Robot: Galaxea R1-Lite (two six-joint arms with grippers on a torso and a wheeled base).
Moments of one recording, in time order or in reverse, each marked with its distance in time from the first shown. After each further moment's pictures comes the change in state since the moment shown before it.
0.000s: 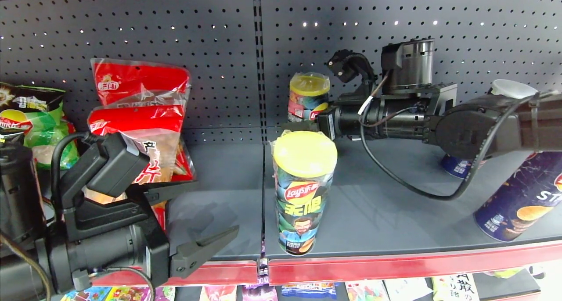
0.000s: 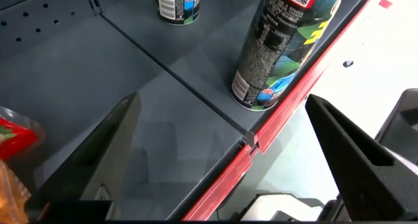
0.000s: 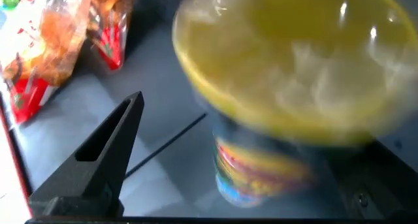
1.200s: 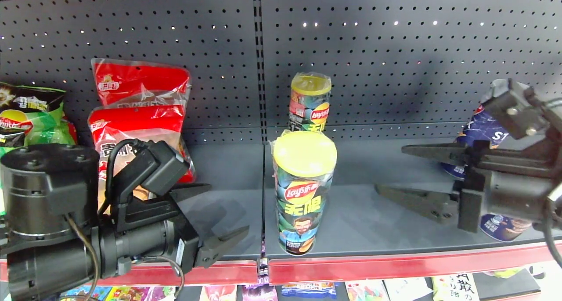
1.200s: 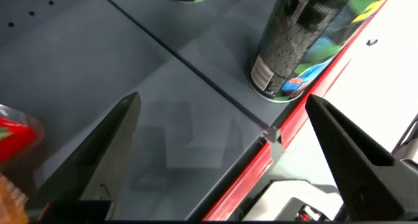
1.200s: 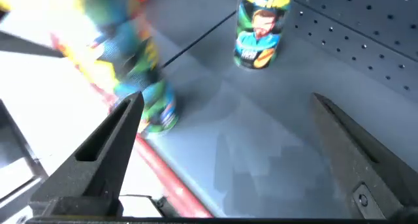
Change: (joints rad) left arm 0.001 0.128 -0.024 -0.010 0.042 0.055; right arm 0.009 -0.648 0.662 0.000 -0.097 -0.006
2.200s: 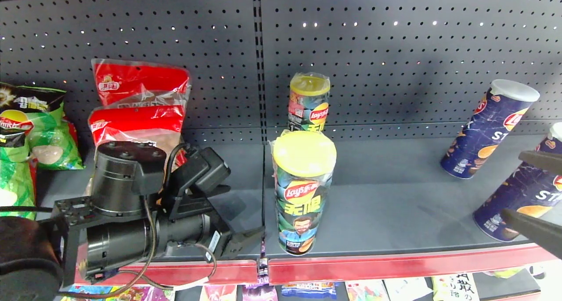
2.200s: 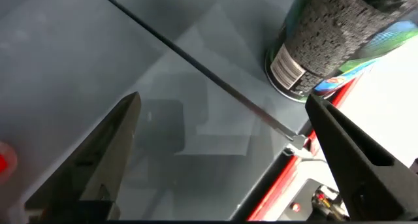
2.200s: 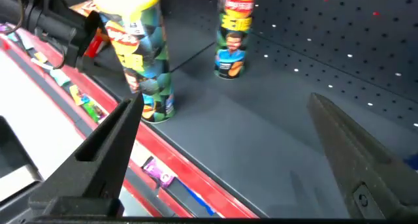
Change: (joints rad) left arm -0.006 0.183 -0.083 -0.001 0.015 0.086; right arm -0.027 -0.415 0.149 0.046 -0.076 0.003
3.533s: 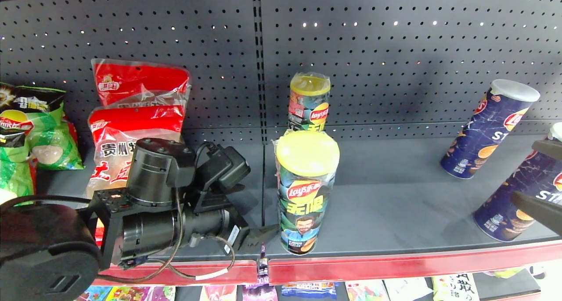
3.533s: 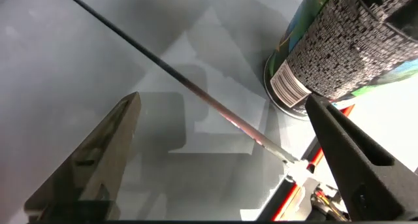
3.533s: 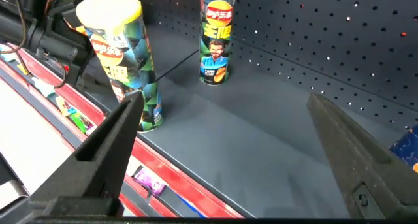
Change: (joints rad) left arm -0.026 0.091 -0.072 0.000 -0.001 0.000; right arm -0.047 -0.006 -0.019 0.000 0.000 0.005
